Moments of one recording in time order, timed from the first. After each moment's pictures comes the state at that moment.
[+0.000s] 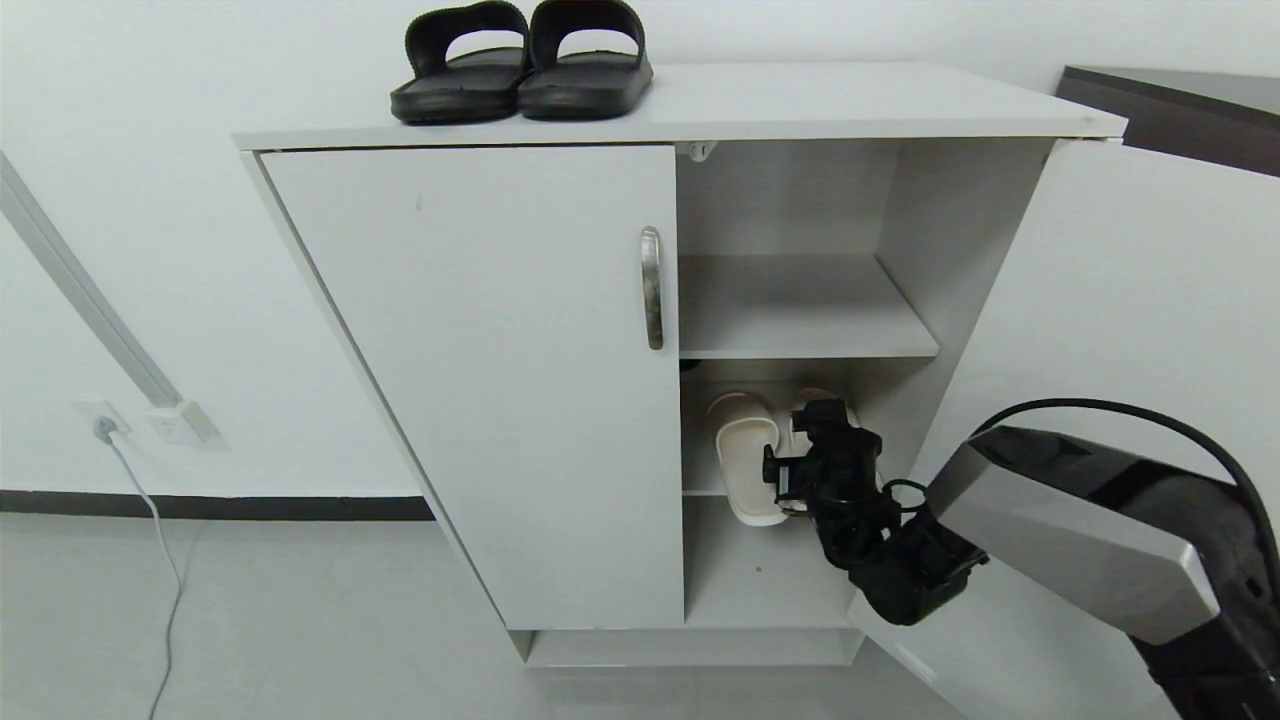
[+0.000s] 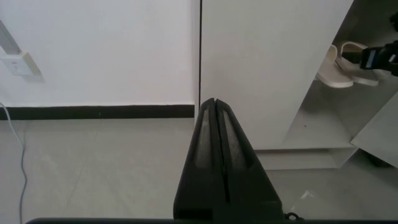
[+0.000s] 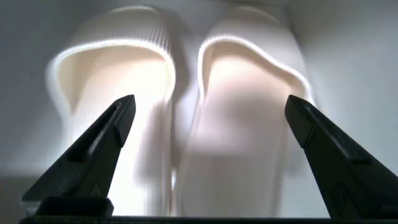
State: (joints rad) left arm 0.00 0.00 0.00 0.00 0.02 0.00; right arm 0.53 2.49 -1.21 -1.13 -0.52 0.05
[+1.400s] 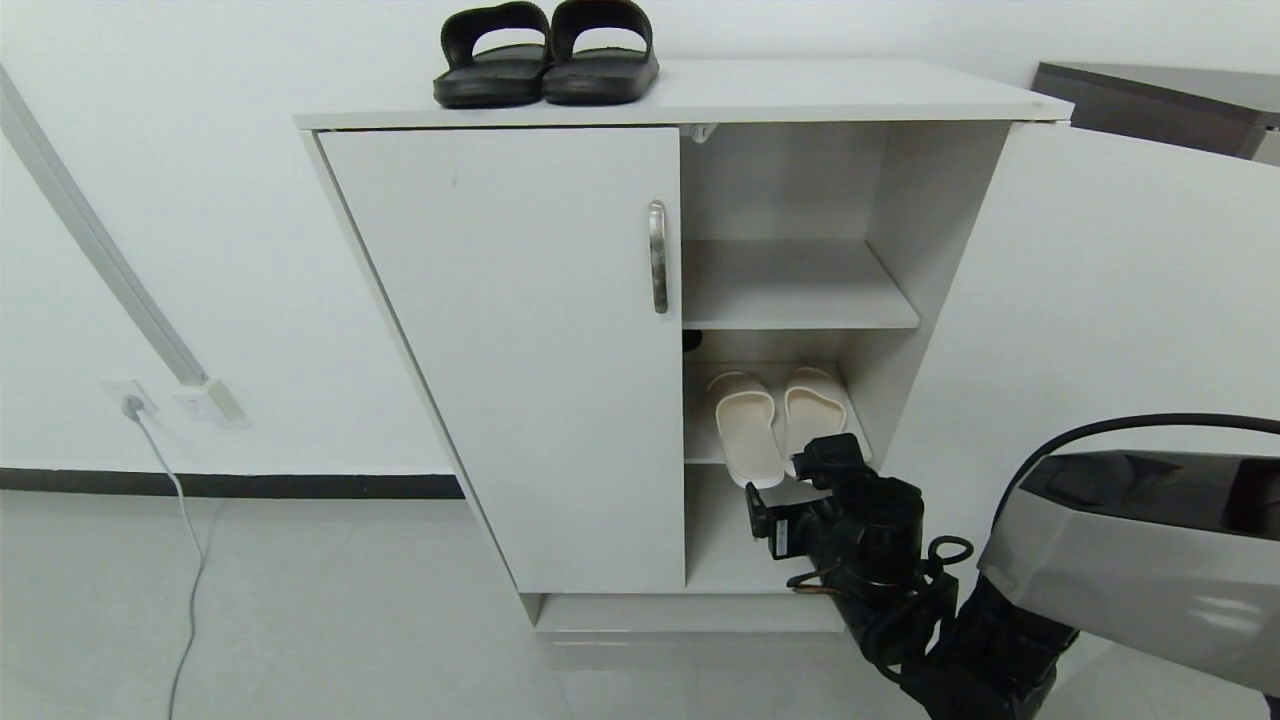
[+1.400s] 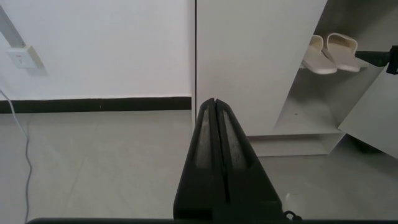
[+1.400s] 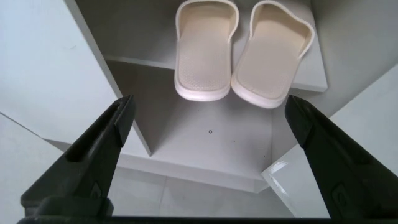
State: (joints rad) left arm 0.00 0.00 0.00 0.00 0.00 0.00; right arm 0.70 2.27 -0.76 -1.38 -0.53 0.06
